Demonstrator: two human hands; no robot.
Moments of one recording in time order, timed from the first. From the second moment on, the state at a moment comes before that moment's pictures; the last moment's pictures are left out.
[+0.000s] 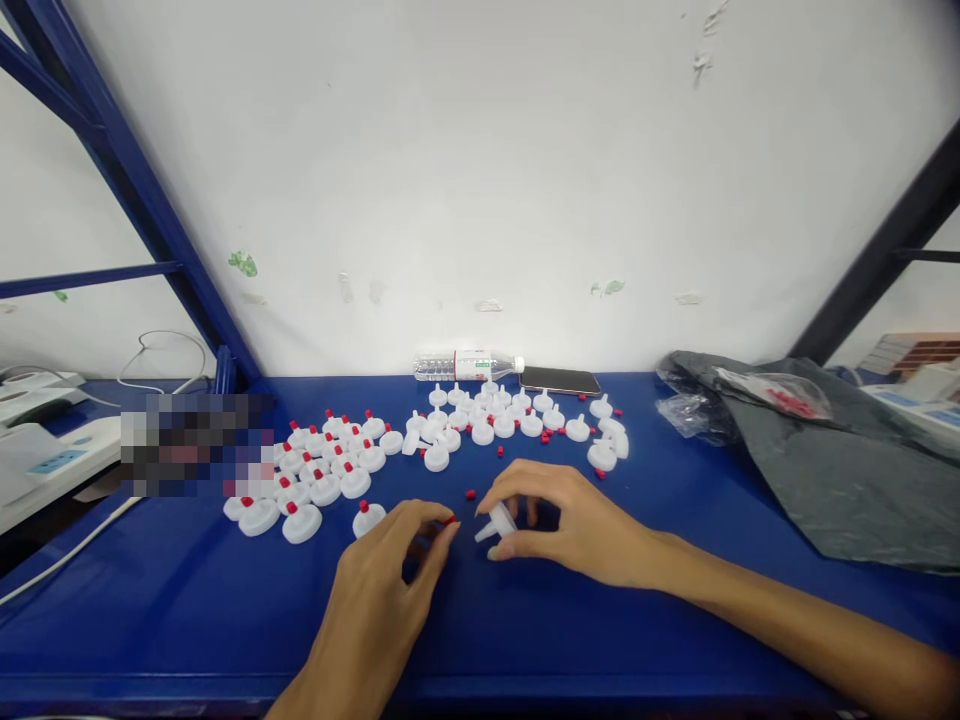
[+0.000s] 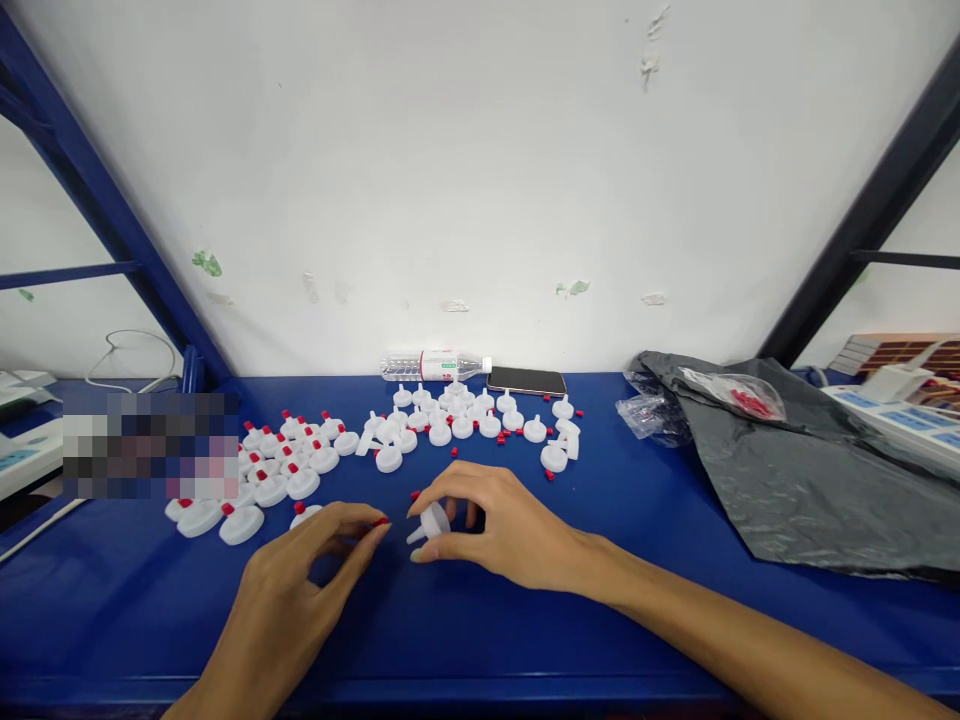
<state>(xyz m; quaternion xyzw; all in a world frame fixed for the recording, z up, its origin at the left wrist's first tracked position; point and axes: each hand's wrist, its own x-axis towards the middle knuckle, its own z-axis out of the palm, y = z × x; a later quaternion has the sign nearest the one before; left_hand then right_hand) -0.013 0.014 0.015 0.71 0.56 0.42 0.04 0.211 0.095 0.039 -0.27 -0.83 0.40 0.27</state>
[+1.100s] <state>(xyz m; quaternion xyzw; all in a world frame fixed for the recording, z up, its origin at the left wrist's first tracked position) 0.005 -0.001 0.022 0.66 0.54 0.48 0.19 0.203 0.076 0.031 -0.24 -0.73 0.58 0.28</state>
